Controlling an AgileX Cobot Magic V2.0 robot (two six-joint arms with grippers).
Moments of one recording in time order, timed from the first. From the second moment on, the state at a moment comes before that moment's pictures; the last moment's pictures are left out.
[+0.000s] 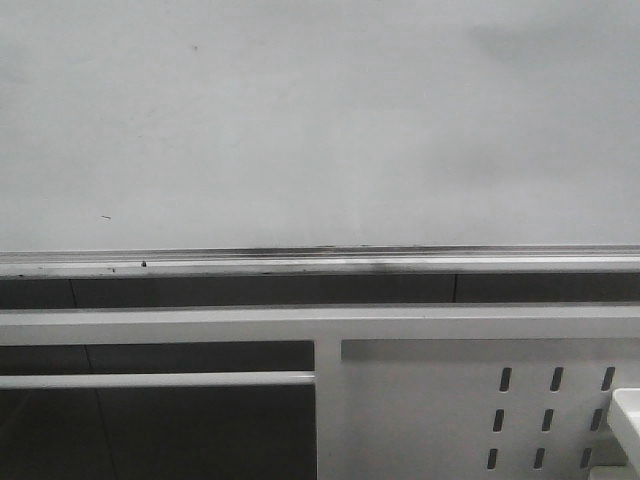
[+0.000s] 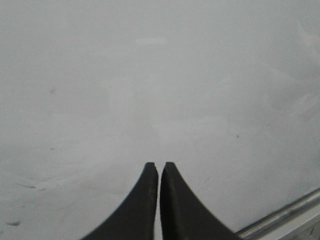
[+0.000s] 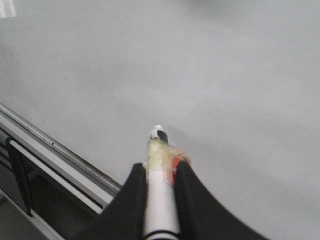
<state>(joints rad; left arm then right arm) -0.35 0.78 -0.34 0.45 -0.34 -0.42 0.48 0.57 -0.54 0.13 0.23 -0.28</state>
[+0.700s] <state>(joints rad) -0.33 0.78 -0.33 0.44 -0.39 -0.43 0.48 0.81 -0.54 0.10 0.14 -0.28</state>
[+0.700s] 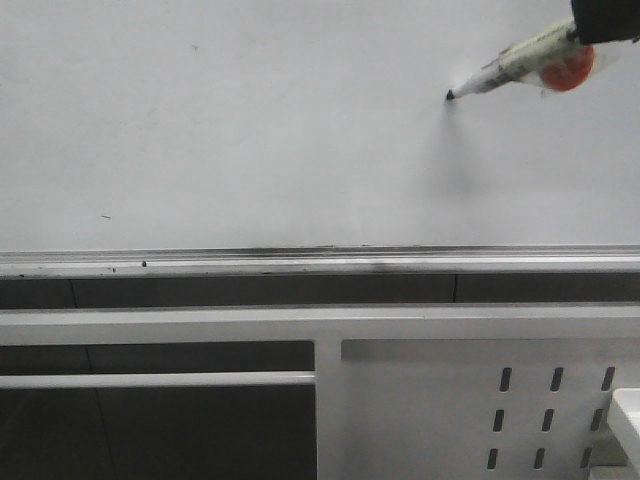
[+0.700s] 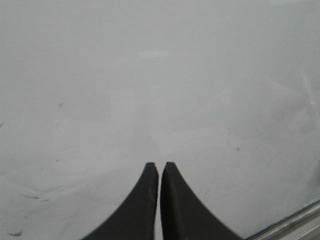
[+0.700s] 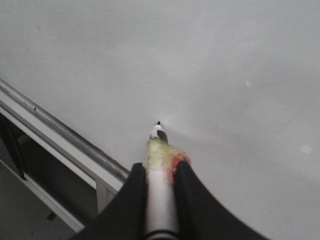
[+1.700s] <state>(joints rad) -0.34 0.78 -0.33 0.64 -0.48 -0.43 0.59 0.91 -0.60 0.17 0.25 -0.28</state>
